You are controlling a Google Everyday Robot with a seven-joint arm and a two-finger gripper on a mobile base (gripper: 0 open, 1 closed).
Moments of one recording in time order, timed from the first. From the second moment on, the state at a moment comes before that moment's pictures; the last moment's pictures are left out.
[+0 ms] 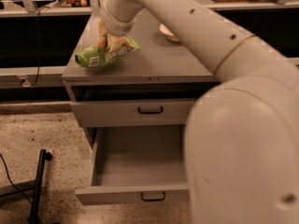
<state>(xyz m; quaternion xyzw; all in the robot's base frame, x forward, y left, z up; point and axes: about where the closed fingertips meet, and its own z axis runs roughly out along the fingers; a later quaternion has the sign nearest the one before) 0.739 0.128 0.911 -0.87 0.36 -0.09 0.31</state>
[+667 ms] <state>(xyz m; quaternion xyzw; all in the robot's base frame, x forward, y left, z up) 0.631 0.036 0.965 -0.79 0.49 -0.07 0.35</state>
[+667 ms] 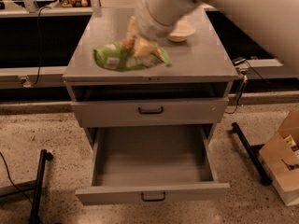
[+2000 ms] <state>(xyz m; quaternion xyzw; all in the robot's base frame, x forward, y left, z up) 0.570 -0.006 0.850 -0.78 0.58 0.02 0.23</state>
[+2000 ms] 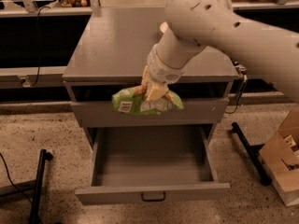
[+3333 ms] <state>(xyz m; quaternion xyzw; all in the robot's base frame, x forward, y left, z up) 0.629 0.054 0.715 -0.74 0.59 0.05 0.32</state>
